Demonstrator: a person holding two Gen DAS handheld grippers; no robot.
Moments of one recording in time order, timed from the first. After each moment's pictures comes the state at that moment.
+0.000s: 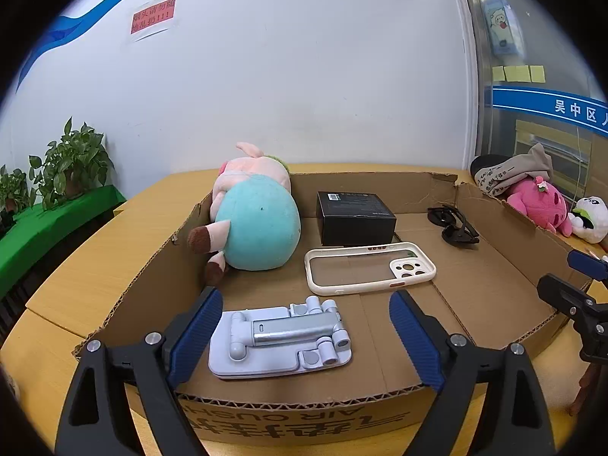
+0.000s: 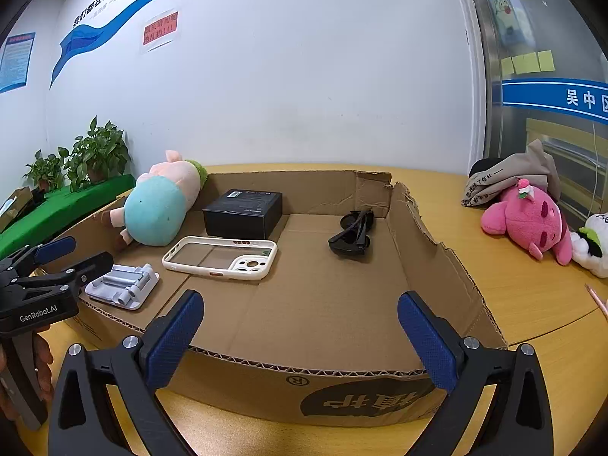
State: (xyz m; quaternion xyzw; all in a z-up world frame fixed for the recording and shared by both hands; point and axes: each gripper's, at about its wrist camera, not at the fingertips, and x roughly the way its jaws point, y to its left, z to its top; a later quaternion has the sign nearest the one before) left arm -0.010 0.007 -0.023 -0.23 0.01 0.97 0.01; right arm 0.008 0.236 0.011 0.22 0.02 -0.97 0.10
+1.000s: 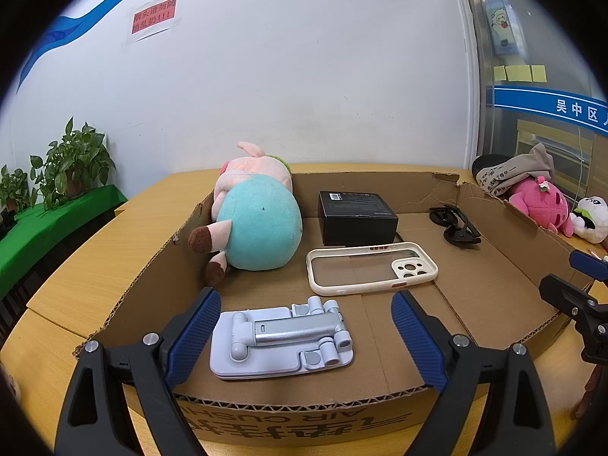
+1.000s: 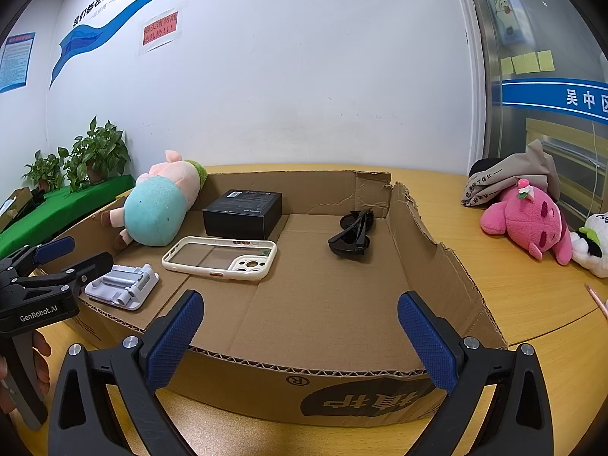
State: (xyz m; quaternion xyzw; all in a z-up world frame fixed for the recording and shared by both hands) left arm -0.011 0.007 -0.023 -0.23 0.01 0.97 0.00; right arm 0.008 0.236 0.010 0.22 0.02 -0.97 0.10
